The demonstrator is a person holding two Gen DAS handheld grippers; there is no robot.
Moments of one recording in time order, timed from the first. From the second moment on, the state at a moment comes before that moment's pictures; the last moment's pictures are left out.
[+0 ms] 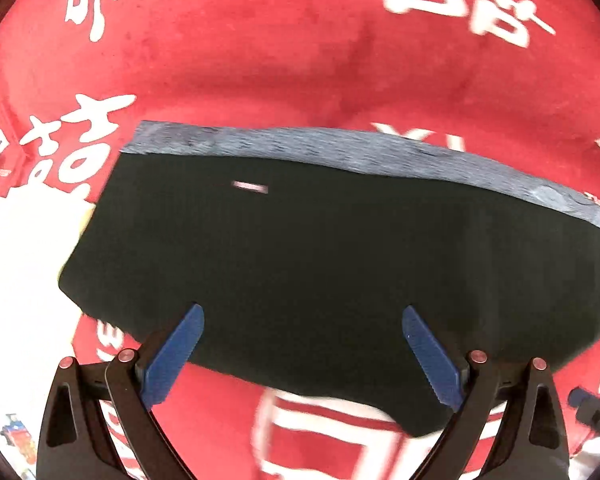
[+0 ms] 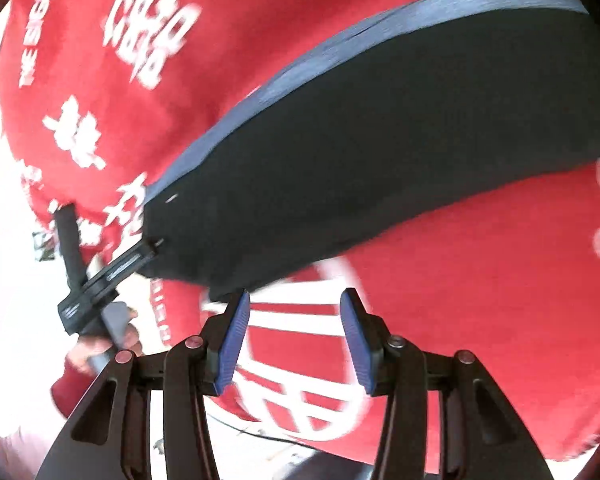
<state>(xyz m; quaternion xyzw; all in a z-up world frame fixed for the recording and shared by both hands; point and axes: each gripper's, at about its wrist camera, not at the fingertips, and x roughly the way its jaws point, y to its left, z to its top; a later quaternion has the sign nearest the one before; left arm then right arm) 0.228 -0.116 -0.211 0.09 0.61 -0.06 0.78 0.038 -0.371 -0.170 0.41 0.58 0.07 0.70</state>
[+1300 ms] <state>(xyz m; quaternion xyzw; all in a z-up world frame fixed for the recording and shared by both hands) 0.258 -0.095 -0.222 0.11 0.59 -0.14 0.79 0.063 -0.345 -0.160 0.36 0.58 0.05 0.73</state>
